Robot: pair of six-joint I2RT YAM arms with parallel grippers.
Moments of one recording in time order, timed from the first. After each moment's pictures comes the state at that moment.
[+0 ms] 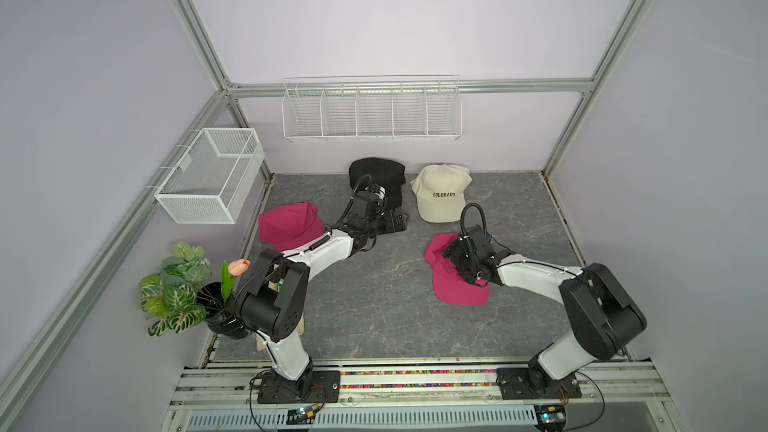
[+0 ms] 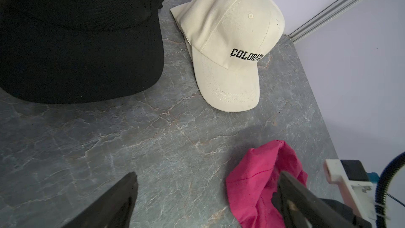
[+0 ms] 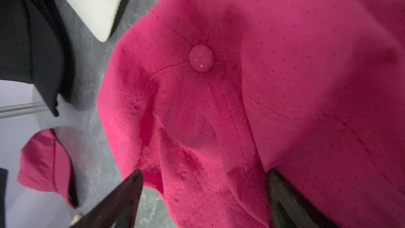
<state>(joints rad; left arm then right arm) -0.52 1.75 1.12 0.04 0.22 -0.53 0.55 1.63 0.81 -0.09 0.03 1.27</state>
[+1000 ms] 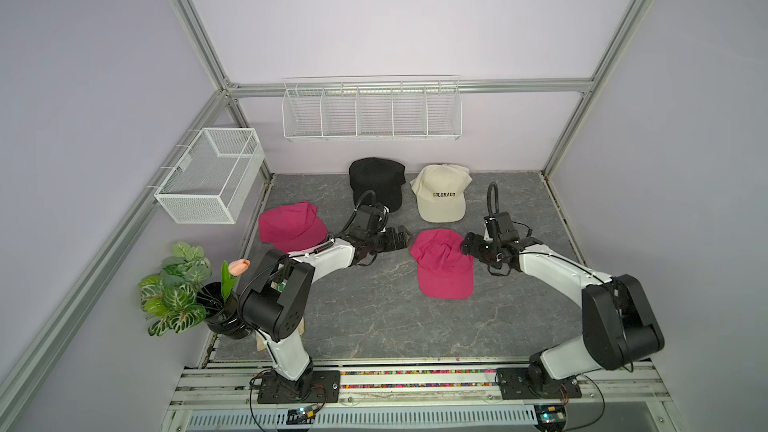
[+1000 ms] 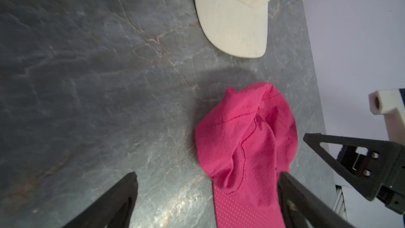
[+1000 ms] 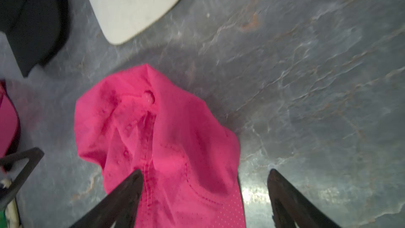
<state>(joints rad) -0.55 1.75 1.00 0.02 0.38 -0.62 0.32 1.51 0.87 -0.35 -0.12 0.63</state>
